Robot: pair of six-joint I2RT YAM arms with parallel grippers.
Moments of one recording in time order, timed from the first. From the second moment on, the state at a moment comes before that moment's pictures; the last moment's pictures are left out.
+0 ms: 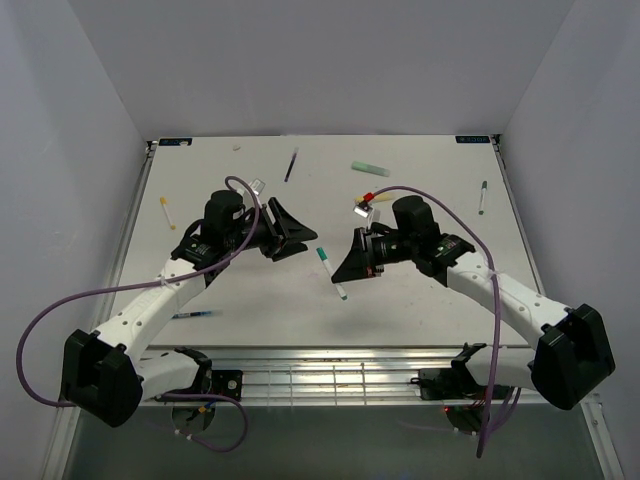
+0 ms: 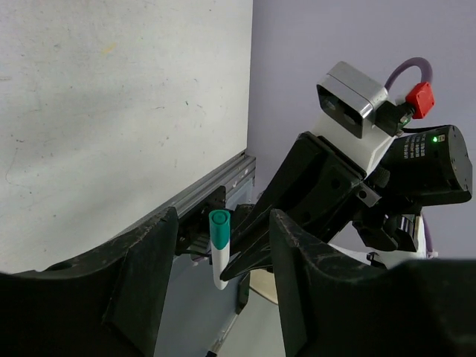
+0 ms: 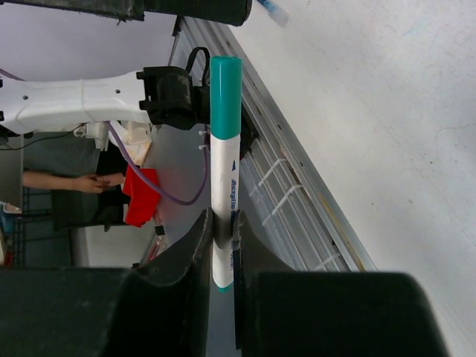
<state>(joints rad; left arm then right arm) -0.45 1.16 0.87 -0.17 0.57 -1.10 0.62 1.22 0.87 -0.22 -0.85 0.64</state>
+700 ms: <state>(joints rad) -0.48 1.20 0.87 -0.13 0.58 -1.13 0.66 1.32 0.87 -0.03 -0.88 0.78</state>
